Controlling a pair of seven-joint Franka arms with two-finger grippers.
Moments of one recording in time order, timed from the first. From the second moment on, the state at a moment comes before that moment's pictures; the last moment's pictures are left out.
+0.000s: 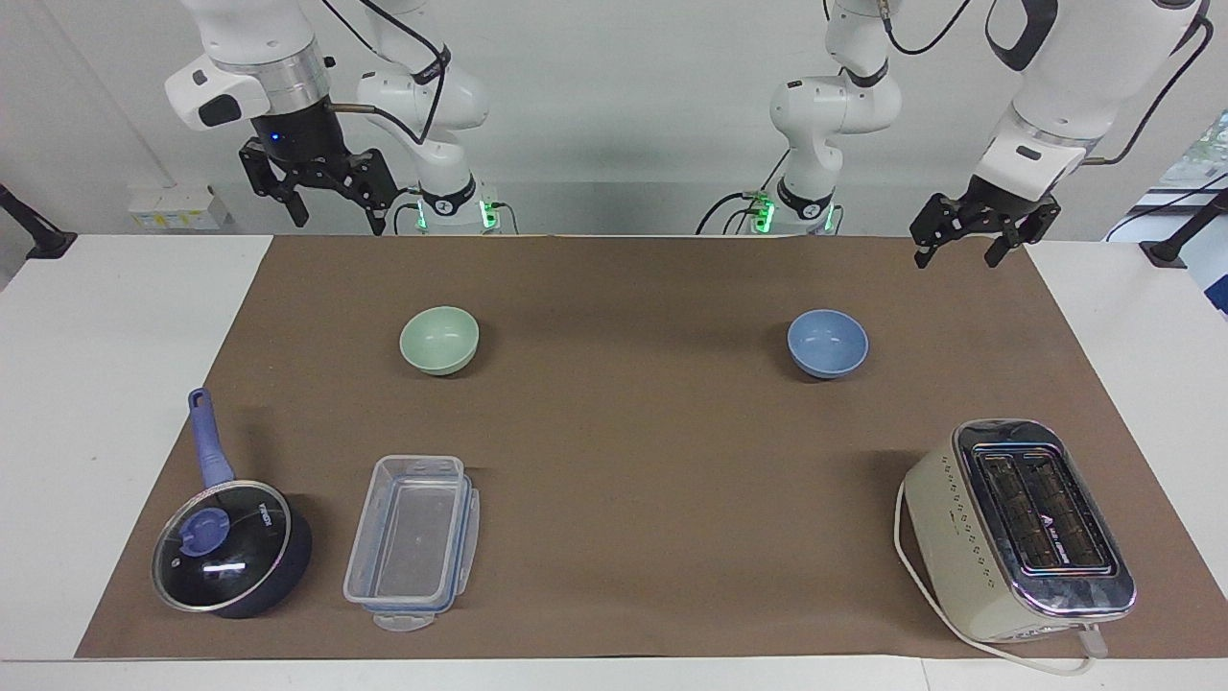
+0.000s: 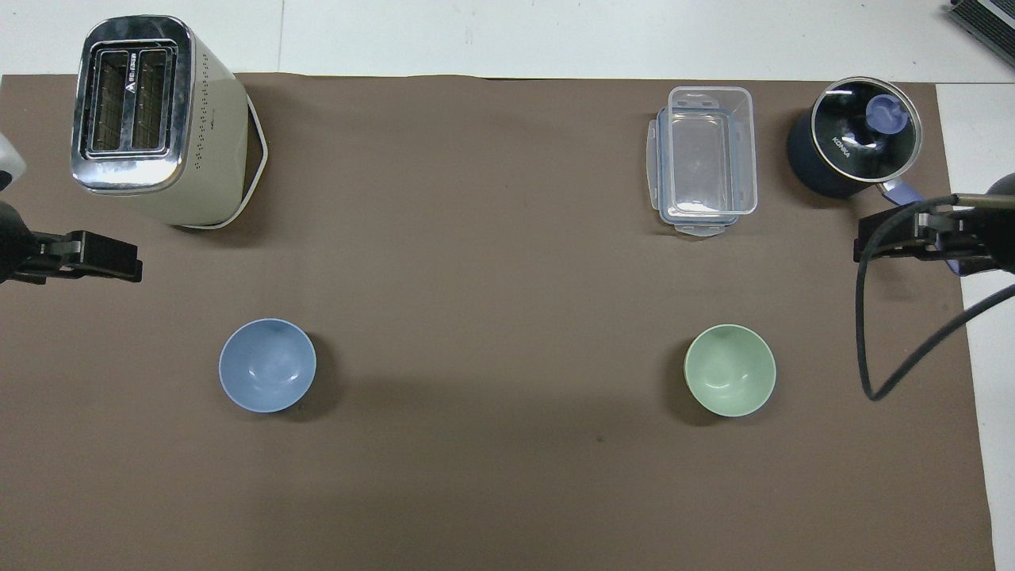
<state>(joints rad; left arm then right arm) -0.01 -0.05 -0.08 -1.62 -0.01 1.58 -0.04 -0.05 0.01 0.15 -1.40 -0.03 1.43 0.23</state>
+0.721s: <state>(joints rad) 0.00 -0.05 -0.07 -1.62 -0.01 1.57 -0.02 -0.05 0.00 0.15 -1.41 0.01 1.41 0.23</state>
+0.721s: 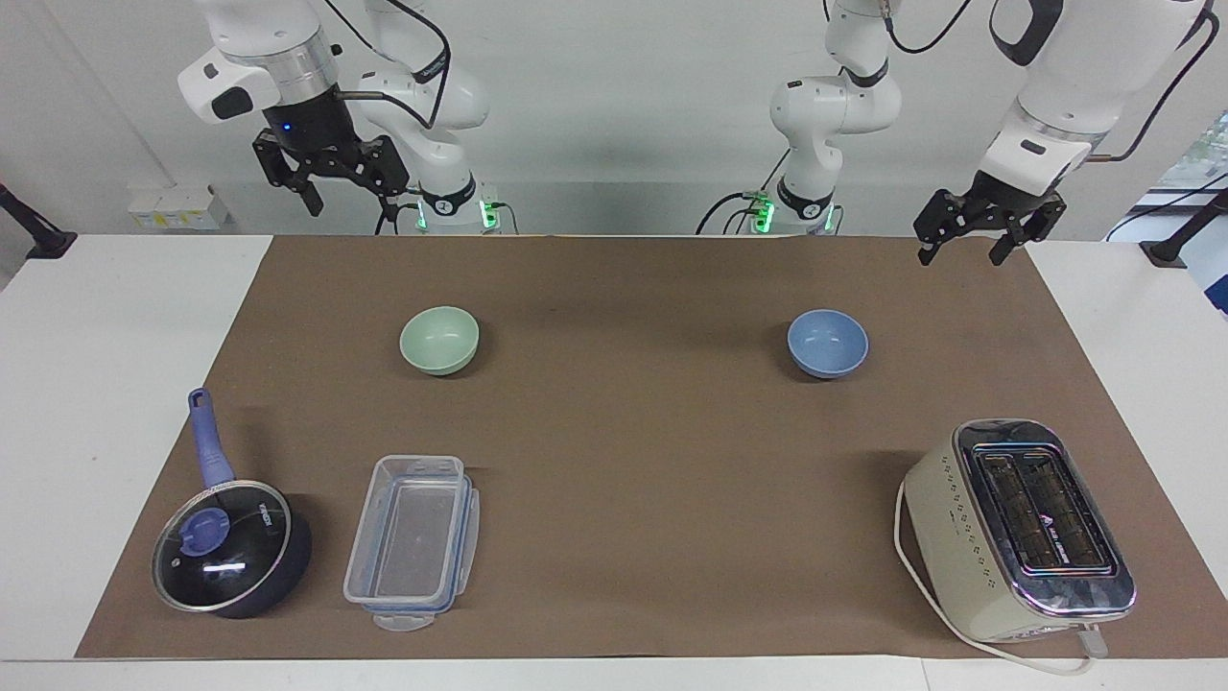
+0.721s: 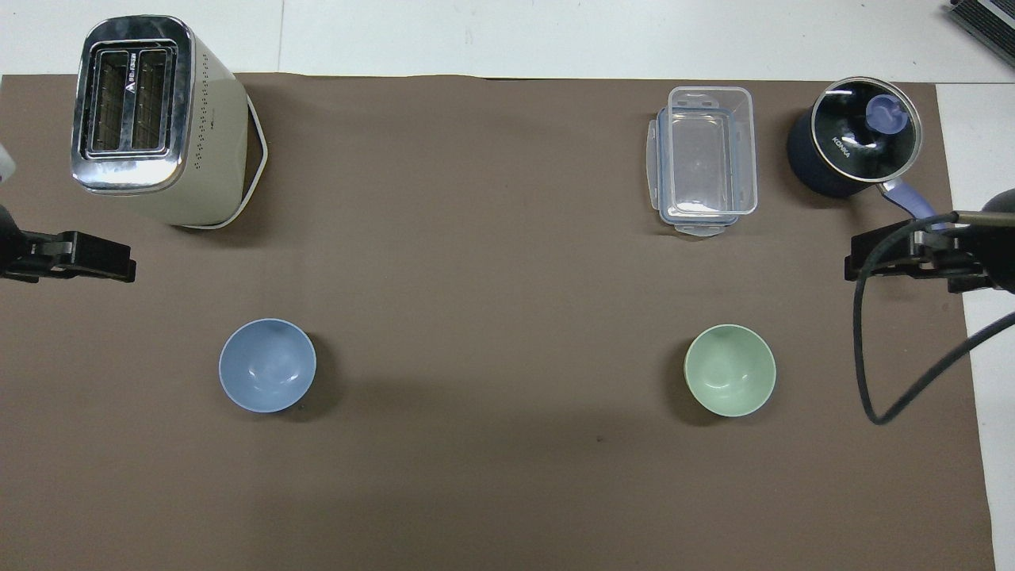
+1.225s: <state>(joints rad) 0.00 -0.08 -0.06 -1.73 -0.01 1.57 -0.01 -0.06 0.00 0.15 -1.42 0.01 1.41 0.23</state>
